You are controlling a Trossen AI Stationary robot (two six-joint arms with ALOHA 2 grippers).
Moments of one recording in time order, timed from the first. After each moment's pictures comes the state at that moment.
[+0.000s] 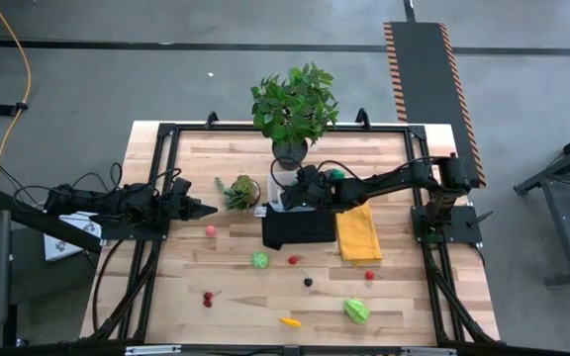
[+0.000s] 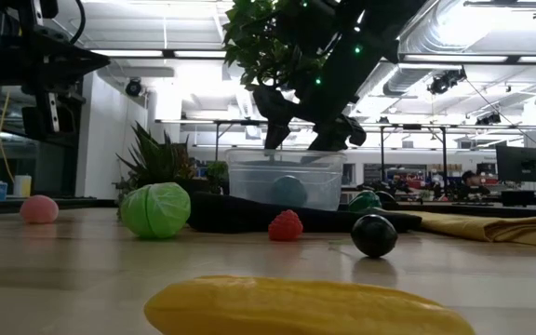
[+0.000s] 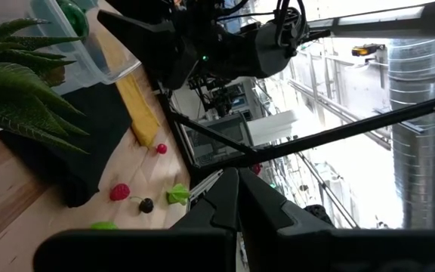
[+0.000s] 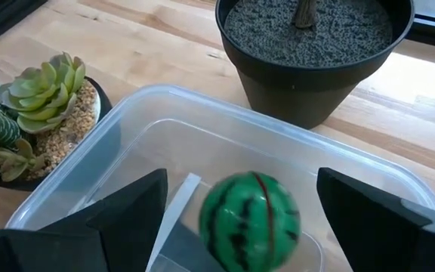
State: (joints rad) left arm 0.00 0.01 0.01 0.03 -0.07 -1.26; right arm -0.01 1.83 1.16 -0.22 0.63 0.84
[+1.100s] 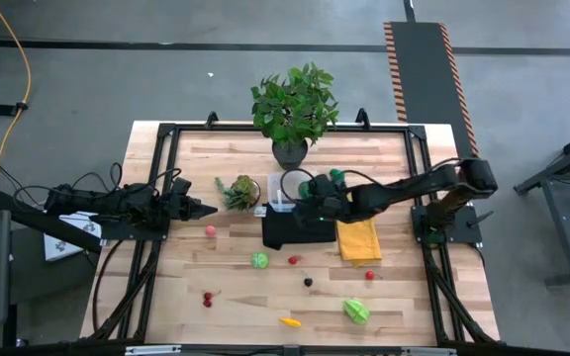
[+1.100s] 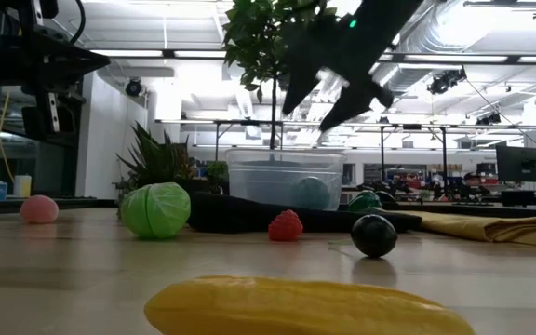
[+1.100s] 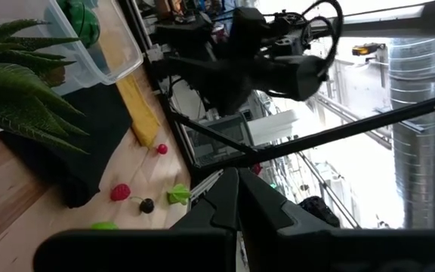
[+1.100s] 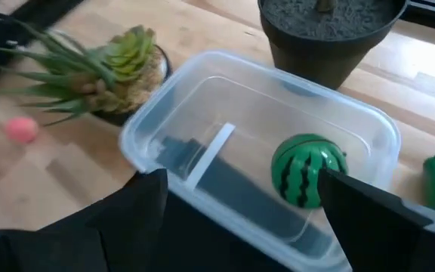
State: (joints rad) left arm 0.00 0.01 0.01 0.03 -0.07 -1.26; right arm 0.13 1.63 1.16 -0.46 0.59 0.92
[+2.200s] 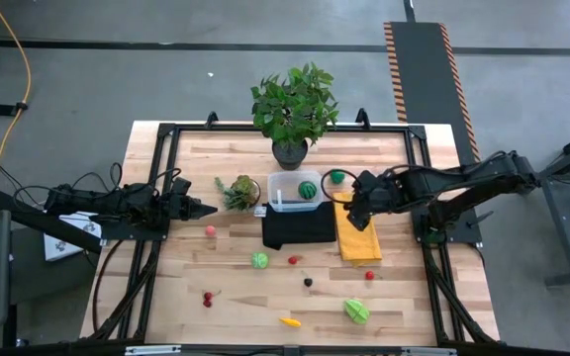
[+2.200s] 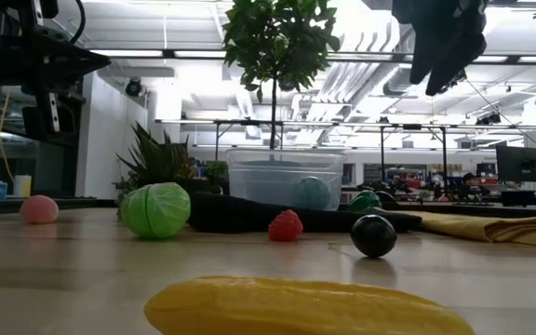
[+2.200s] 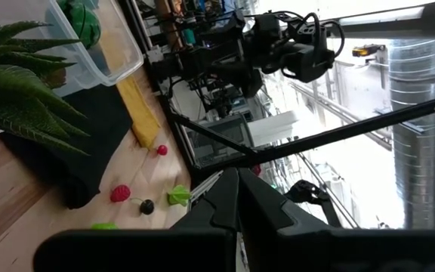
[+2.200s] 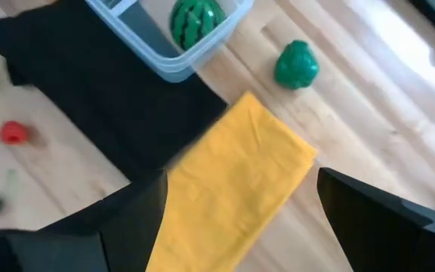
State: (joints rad) left arm 0.00 0.01 0.01 0.03 -0.07 -1.26; right arm 0.18 1.27 1.16 -1.17 0.40 0.82
